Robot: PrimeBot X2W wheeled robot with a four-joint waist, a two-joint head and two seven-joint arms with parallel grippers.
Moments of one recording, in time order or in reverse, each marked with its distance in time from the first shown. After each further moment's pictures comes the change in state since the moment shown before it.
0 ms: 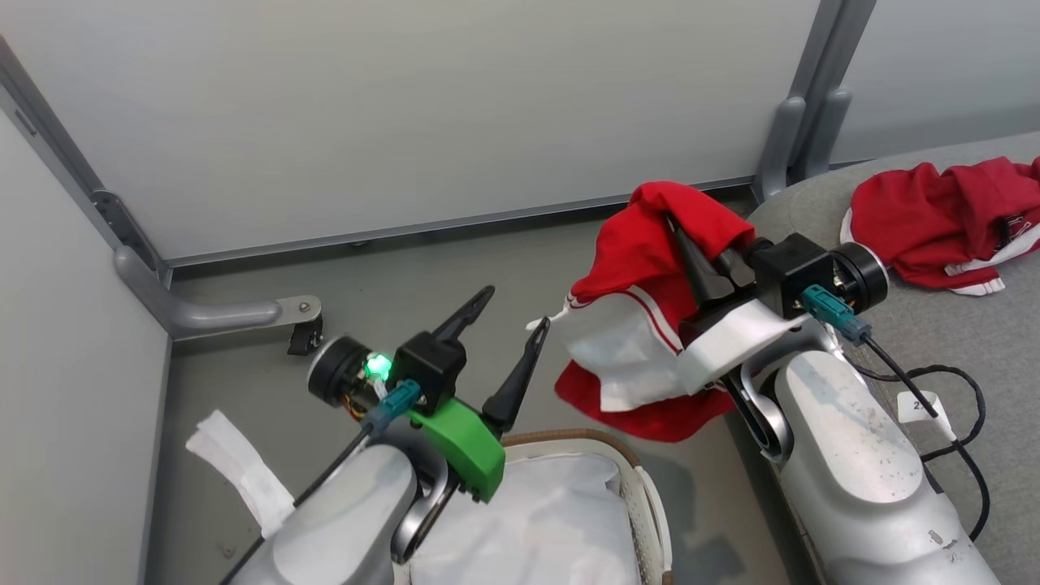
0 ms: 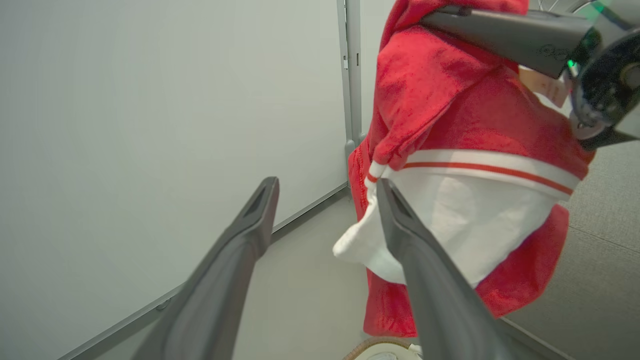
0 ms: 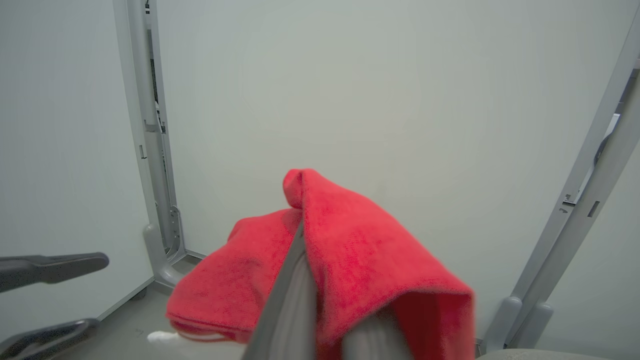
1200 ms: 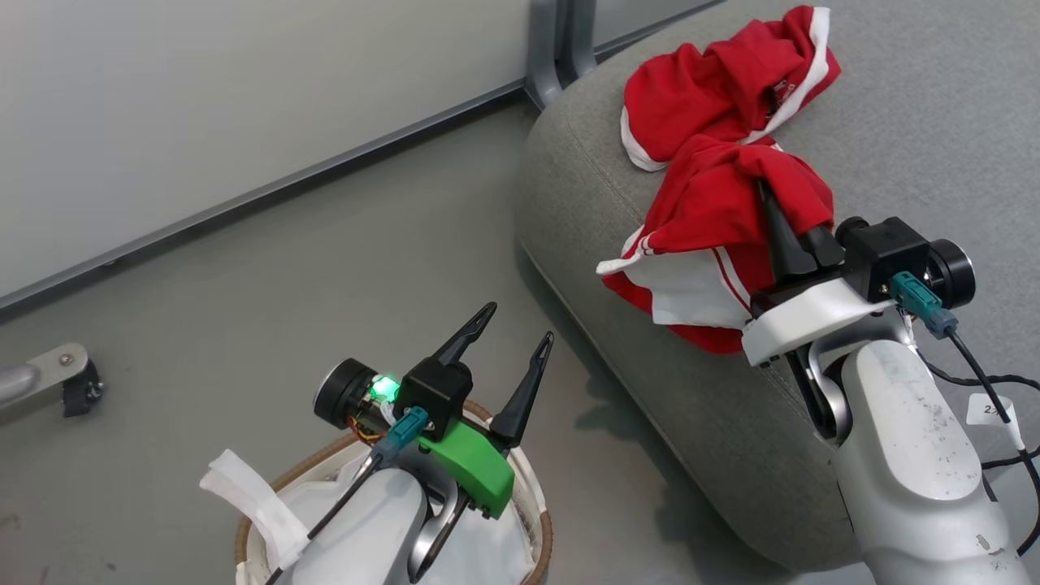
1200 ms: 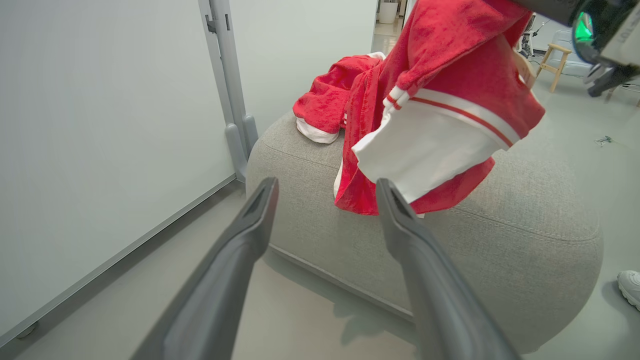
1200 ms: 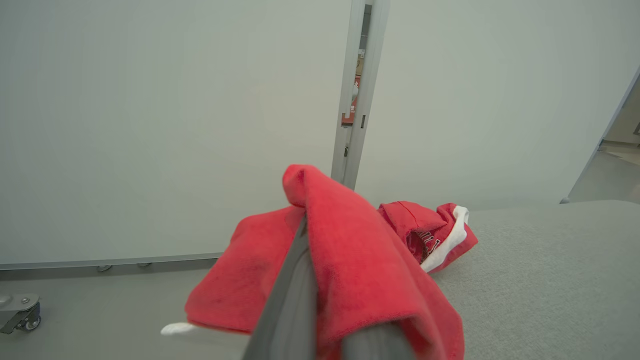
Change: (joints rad) left arm 0.140 -0.102 0.211 -0.016 0.217 -0.067 0.000; right arm 0.030 -0.001 -0.198 -0.055 -0.062 0.000 0.000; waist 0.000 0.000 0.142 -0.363
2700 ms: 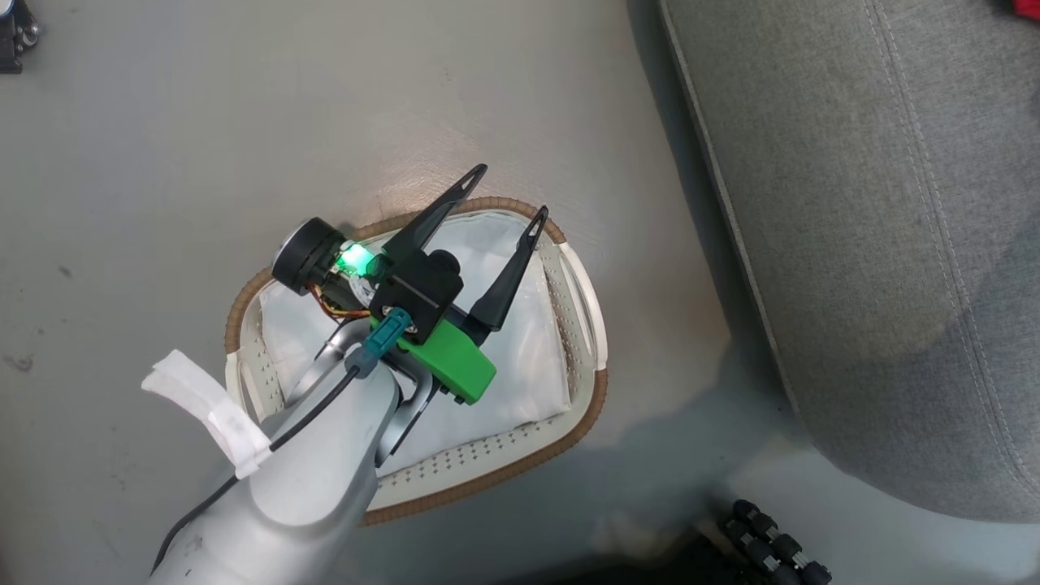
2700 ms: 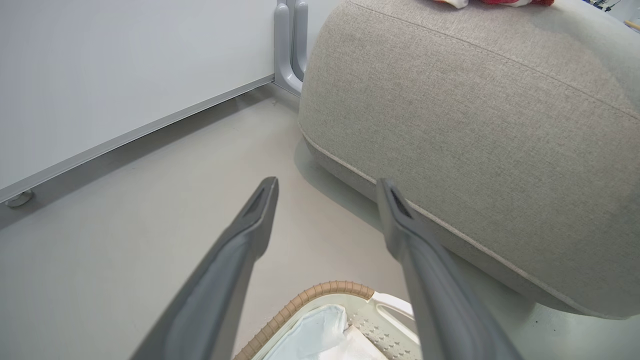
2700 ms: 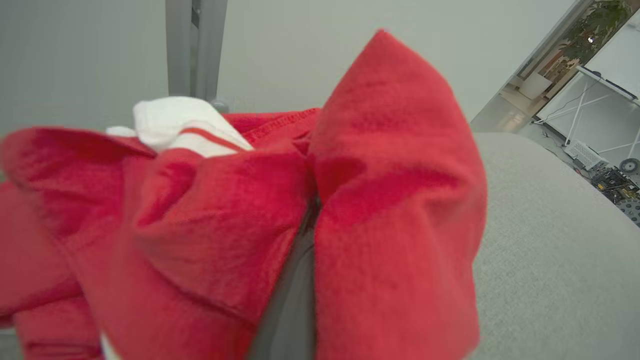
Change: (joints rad) left arm -0.234 0.087 -0.049 -0.073 0.044 -0.002 0.000; right arm -0.493 -0.363 -0.421 0.424 -0.055 0.000 0.000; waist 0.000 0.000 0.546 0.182
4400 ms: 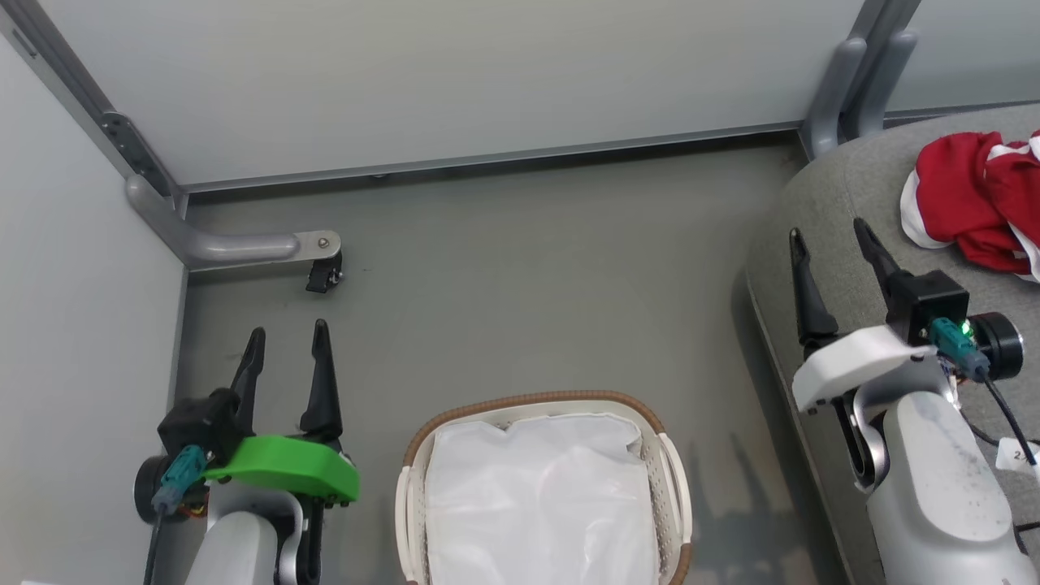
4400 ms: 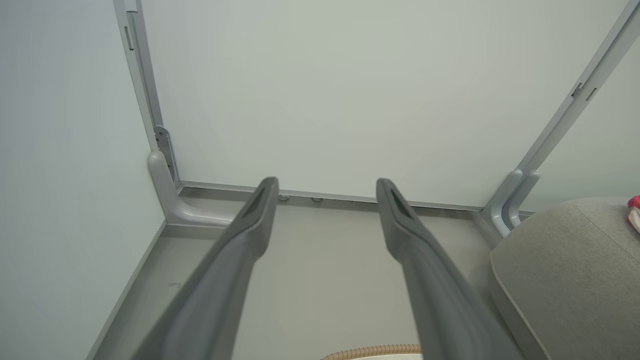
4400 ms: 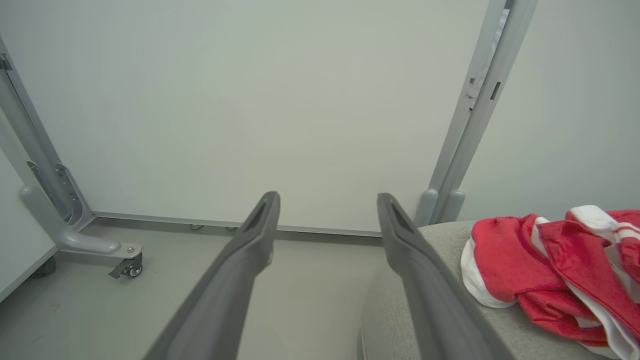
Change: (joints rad) left arm 0.422 -0.113 0.564 -0.017 -0.105 0.047 0.000; right arm 0.566 0.360 0.258 -0.336 -0.015 0.000 0.000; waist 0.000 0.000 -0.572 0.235
